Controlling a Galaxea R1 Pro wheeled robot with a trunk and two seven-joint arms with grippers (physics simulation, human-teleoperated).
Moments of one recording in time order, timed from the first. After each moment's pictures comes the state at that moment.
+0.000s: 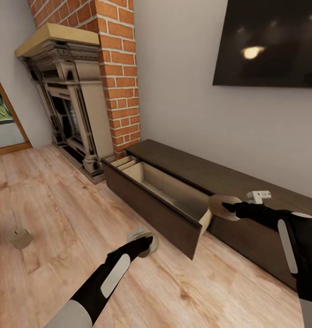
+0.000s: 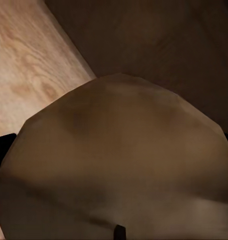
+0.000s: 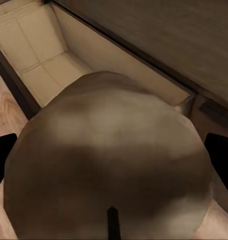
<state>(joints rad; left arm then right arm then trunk) -0.54 -0.09 -0.42 -0.92 0.79 0.30 0.29 -0.52 -0.23 -0.23 -1.61 -0.02 0.93 0.51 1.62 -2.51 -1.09</state>
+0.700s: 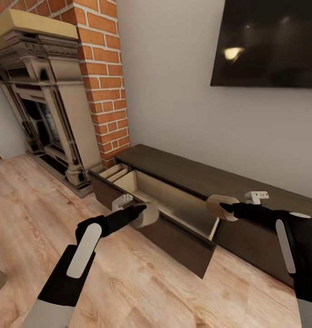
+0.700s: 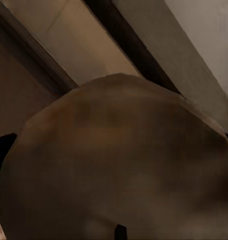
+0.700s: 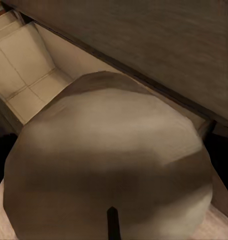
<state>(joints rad) -0.53 -0.05 -0.17 -1.47 0.90 0.77 0.29 -0.52 -0.21 -0.23 -1.61 -0.03 0.94 0.51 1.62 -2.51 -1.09</state>
